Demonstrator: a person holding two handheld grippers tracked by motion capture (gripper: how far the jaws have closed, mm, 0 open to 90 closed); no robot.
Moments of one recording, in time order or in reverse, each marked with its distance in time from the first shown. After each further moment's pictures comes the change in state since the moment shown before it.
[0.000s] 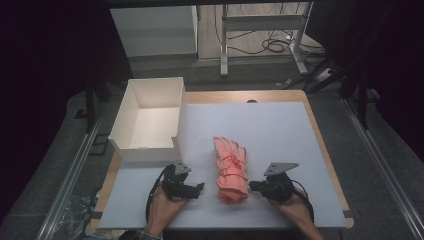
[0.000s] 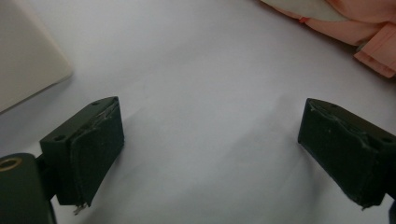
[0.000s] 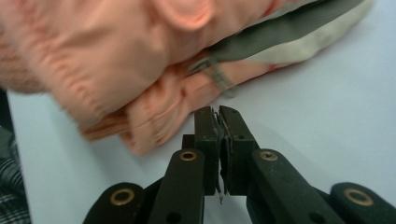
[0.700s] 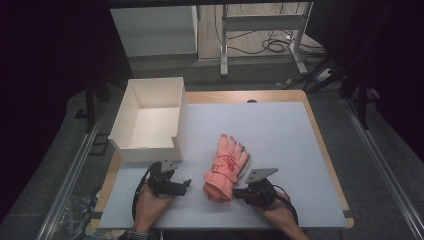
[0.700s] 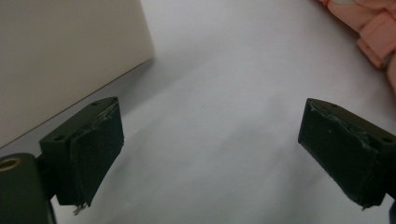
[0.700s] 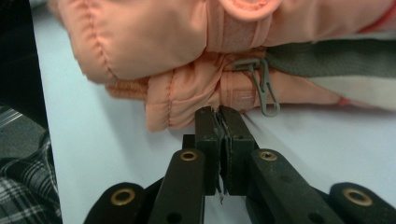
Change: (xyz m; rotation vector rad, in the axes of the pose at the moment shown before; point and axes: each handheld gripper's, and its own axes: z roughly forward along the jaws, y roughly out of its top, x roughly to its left) left arm 0.028 -0.008 -0.023 0.003 0.063 0.005; right arm 0.034 0.011 0.036 0.021 0.093 -0.053
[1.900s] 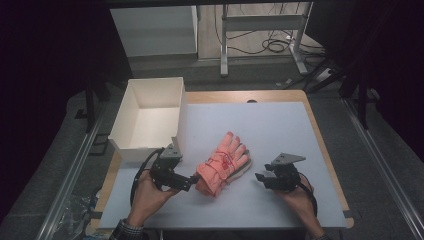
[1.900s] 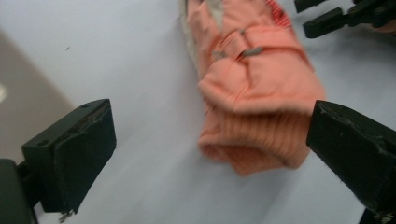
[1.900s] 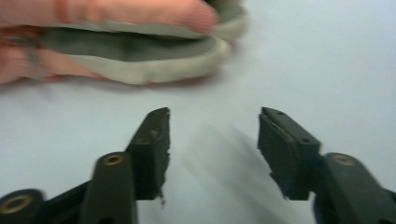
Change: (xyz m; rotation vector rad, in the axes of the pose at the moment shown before) left arm -0.021 0.064 -0.046 -0.020 -0.217 0.059; right arm -0.065 -0.014 -0.046 -0.056 -0.317 0.102
